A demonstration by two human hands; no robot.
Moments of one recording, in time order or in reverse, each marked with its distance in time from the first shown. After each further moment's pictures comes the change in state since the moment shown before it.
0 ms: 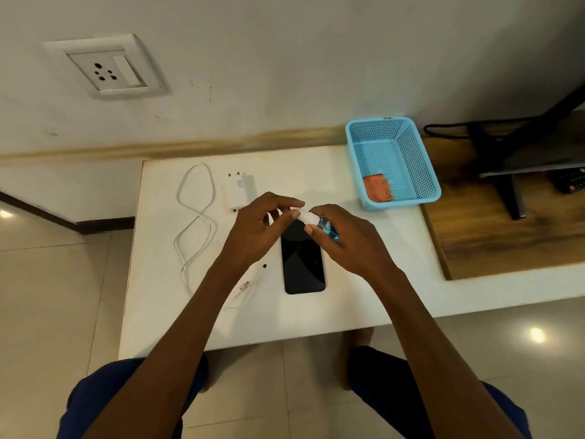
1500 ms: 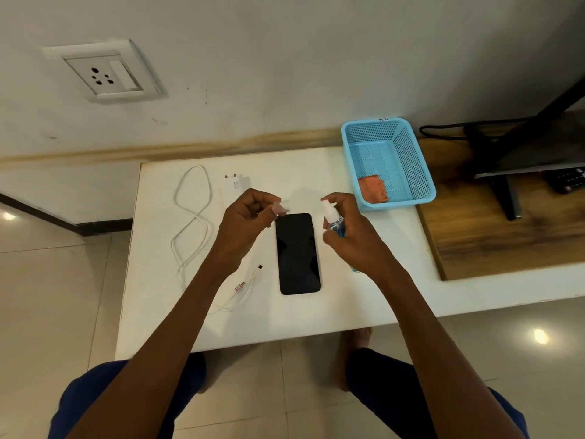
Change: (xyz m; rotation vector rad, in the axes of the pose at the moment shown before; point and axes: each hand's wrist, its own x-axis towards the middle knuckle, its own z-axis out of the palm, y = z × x) left_hand 0.000 -0.006 -0.007 -0.425 0.032 -0.189; right_hand -0.002 0.020 -0.003 0.381 -0.010 0.122
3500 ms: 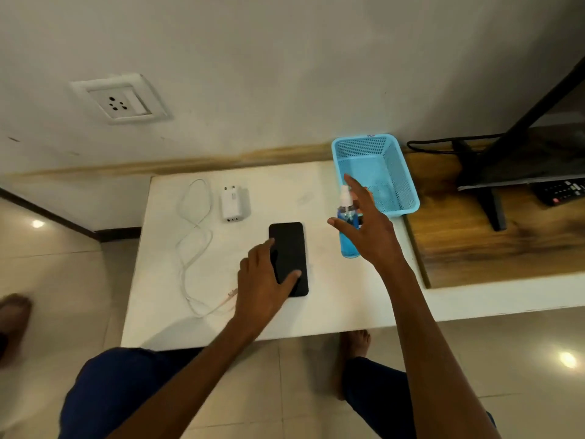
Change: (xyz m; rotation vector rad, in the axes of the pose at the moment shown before) left_hand -0.068 -0.045 0.062 0.900 0.181 -0.150; right_hand 0.006 0.014 -0.049 -0.007 0.188 -0.025
